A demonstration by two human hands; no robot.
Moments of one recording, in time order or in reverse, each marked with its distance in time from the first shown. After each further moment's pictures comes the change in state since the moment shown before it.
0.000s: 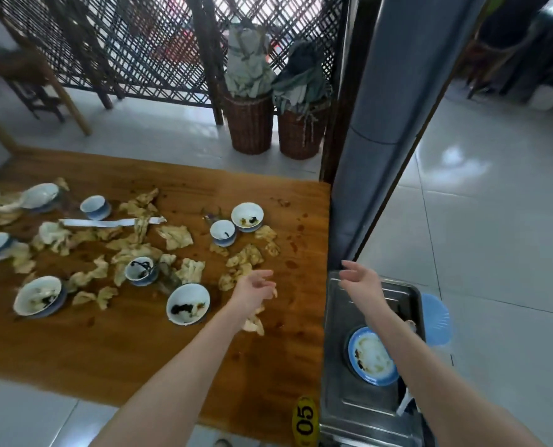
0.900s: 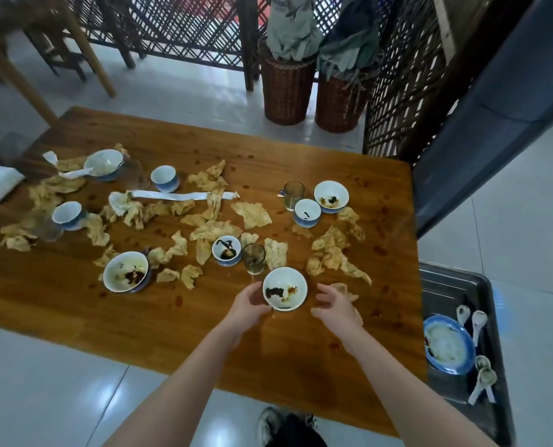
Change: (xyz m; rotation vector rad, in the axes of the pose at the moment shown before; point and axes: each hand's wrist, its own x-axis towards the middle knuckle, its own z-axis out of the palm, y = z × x) left_hand 0.007 -0.123 -0.202 0.026 0.014 -0.095; right_hand -0.062 0.005 0.260 -0.196 -0.209 0.127
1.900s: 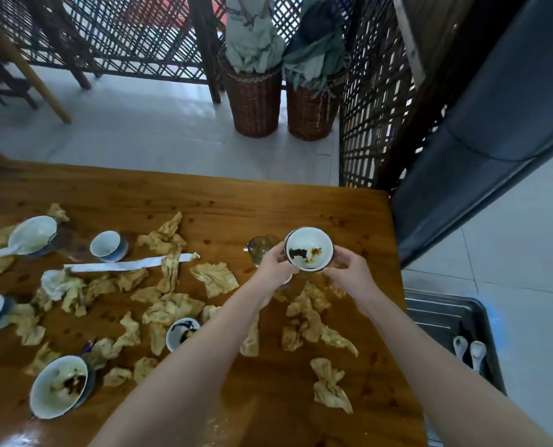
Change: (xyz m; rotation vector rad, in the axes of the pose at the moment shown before) left_hand 0.121 0.215 0.064 -0.024 -0.171 0.138; right_hand 0.133 -0.112 -0.126 0.205 0.137 -0.158
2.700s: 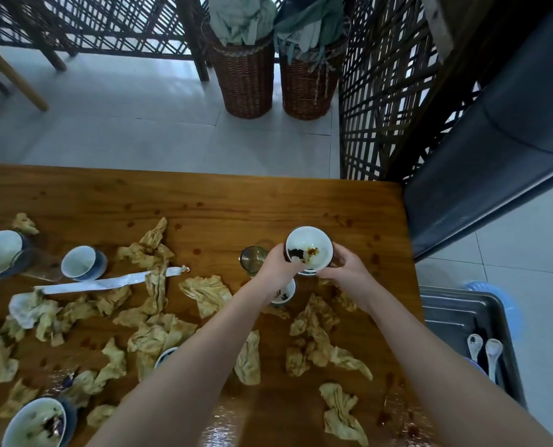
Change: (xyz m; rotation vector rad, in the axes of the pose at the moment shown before) left_hand 0.070 0.006 -0.003 0.217 0.056 -0.097; right_hand 0.077 0.027 0.018 0.123 -0.174 0.180
